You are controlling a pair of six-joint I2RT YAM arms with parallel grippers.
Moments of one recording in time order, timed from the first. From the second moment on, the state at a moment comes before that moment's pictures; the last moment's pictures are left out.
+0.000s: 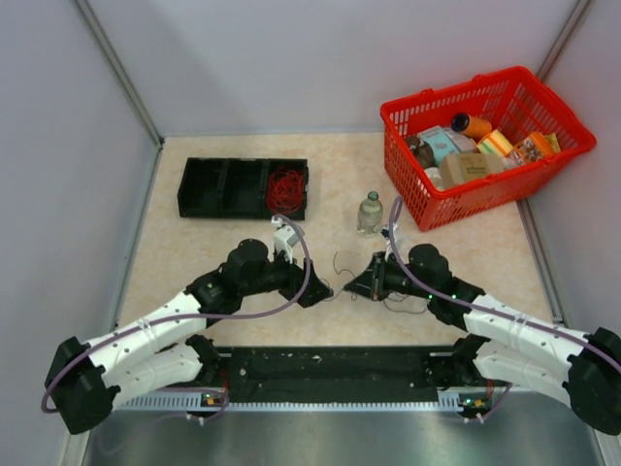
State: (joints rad) left arm -0.80 0.93 0.57 -0.09 0.32 -0.52; right arm 0.77 0.93 0.39 0.16 -0.34 0.71
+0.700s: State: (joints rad) left arm -0.88 1.03 0.68 -0.18 0.10 -0.49; right arm 0.77 0.86 0.45 0.15 -0.41 0.74
